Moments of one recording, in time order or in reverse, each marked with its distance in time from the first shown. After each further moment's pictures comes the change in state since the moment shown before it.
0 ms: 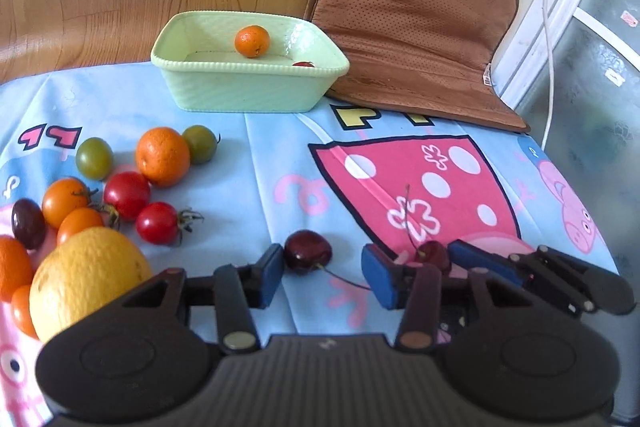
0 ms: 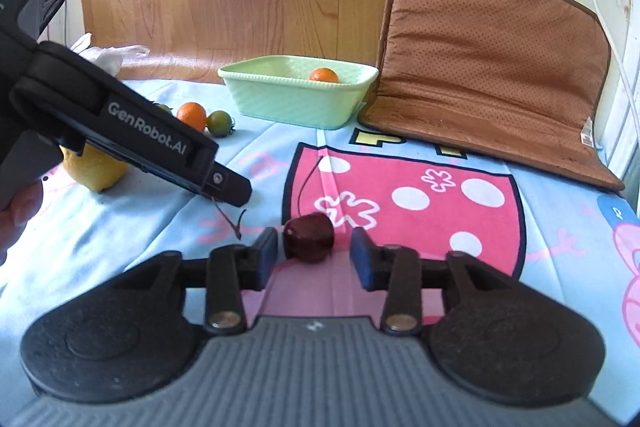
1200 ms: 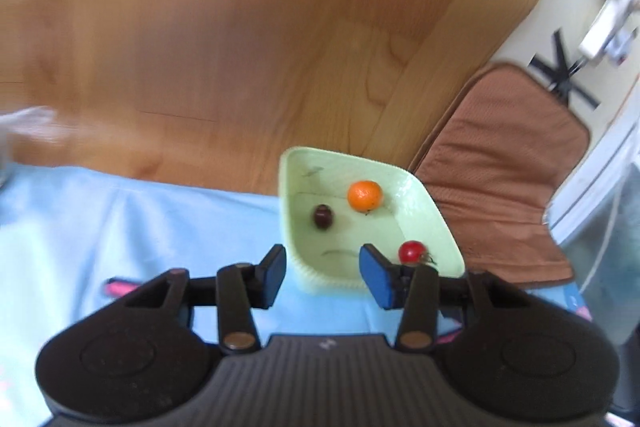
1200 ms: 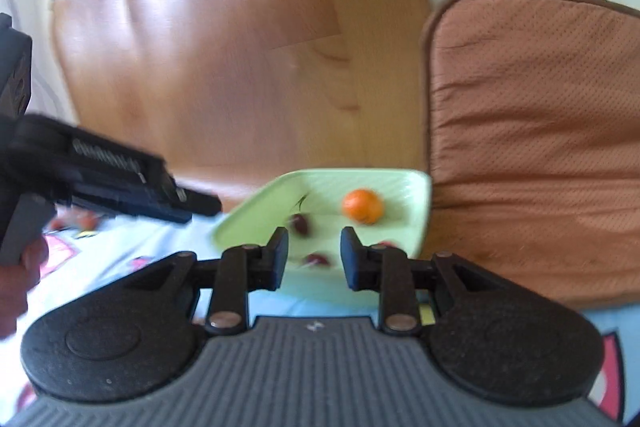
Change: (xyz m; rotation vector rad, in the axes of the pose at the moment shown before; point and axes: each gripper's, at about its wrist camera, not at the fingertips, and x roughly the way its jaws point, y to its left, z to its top) left arm -0.045 0.106 0.103 -0.159 -0.181 0.068; right arm 0.079 -0.023 0.101 0.171 -0.134 0.202
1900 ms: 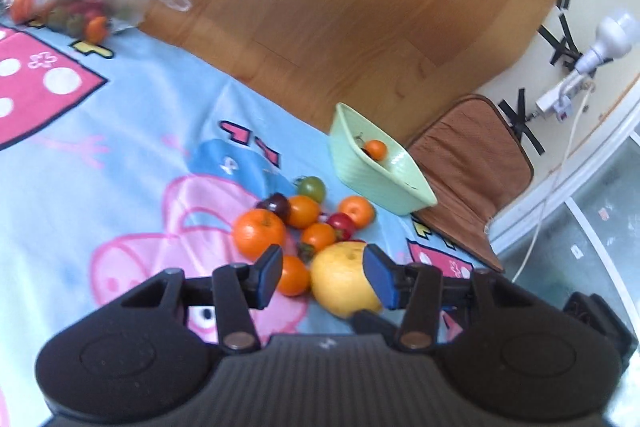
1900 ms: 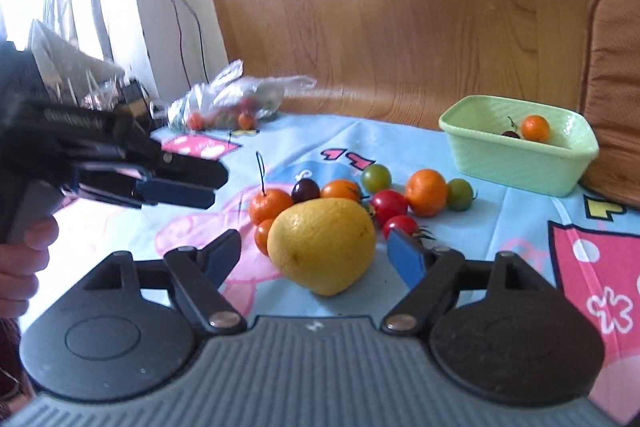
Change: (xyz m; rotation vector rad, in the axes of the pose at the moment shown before) left arm -0.106 0.082 -0.128 -0.245 -0.069 -0.163; right arm -0.032 0.123 -0.074 -0.200 0.138 0.195
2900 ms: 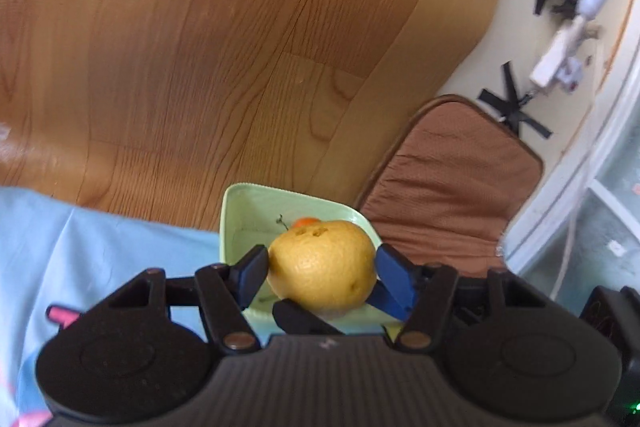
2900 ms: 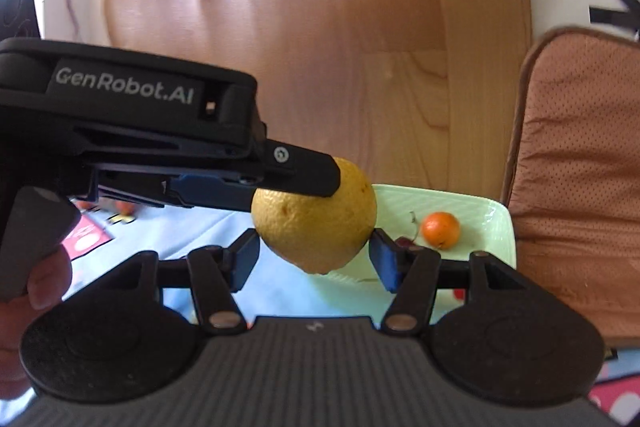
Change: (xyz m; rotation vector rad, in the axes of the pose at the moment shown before) left arm 0.171 -0.112 0.105 0.279 -0.025 0.040; right arm 0.054 -0.122 0.078 0.091 -0.152 -0.188
